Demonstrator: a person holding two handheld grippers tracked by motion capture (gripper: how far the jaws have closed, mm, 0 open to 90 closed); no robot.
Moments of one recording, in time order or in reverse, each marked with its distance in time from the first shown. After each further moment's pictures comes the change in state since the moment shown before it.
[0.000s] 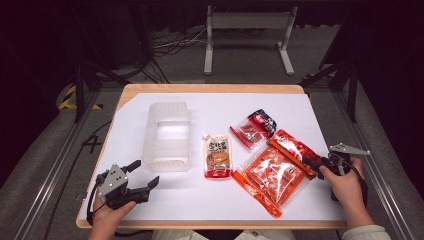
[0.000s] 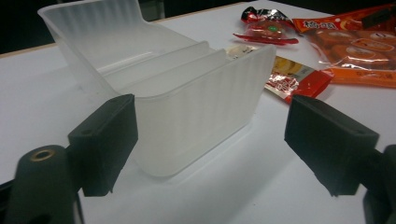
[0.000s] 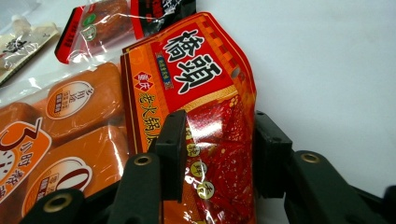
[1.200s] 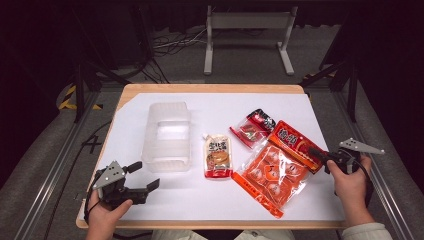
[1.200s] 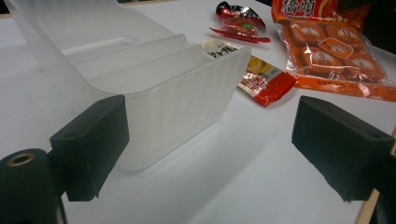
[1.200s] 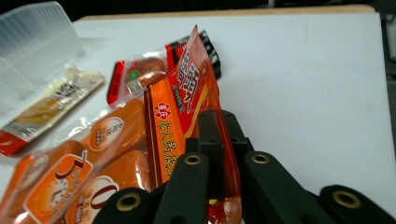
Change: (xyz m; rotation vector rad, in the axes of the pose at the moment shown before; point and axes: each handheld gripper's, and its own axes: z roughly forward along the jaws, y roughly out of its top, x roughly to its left) left arm 0.006 0.010 -0.002 0.066 -0.143 -0.103; right arm 0.015 0.024 -0.032 -0.160 0.046 -0.058
